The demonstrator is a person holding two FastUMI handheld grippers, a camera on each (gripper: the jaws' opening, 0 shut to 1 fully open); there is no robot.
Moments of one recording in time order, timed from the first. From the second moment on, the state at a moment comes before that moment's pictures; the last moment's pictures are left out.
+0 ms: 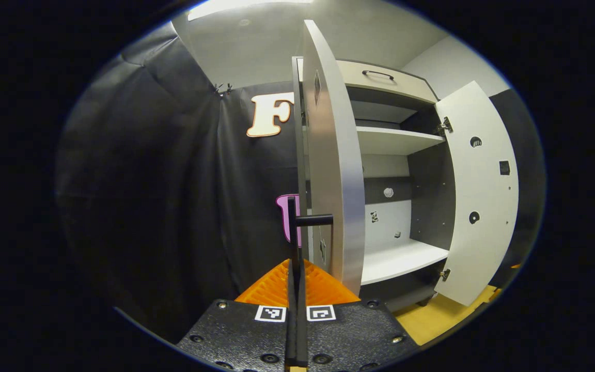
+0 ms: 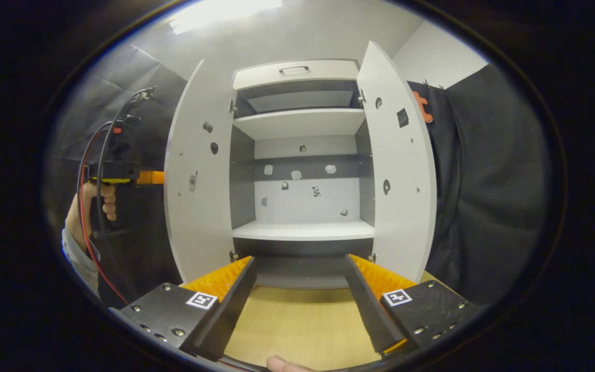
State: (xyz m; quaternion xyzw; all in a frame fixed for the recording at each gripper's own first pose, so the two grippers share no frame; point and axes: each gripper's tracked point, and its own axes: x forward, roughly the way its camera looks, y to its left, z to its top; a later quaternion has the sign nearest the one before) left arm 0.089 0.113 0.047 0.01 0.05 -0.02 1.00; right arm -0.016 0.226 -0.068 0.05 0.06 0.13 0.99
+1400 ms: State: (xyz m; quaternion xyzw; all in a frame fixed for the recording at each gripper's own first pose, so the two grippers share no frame) left arm -0.044 0.044 0.009 0.02 0.04 0.00 1.00; right arm -0.020 0.189 -0.067 0.05 0.06 0.10 0.99
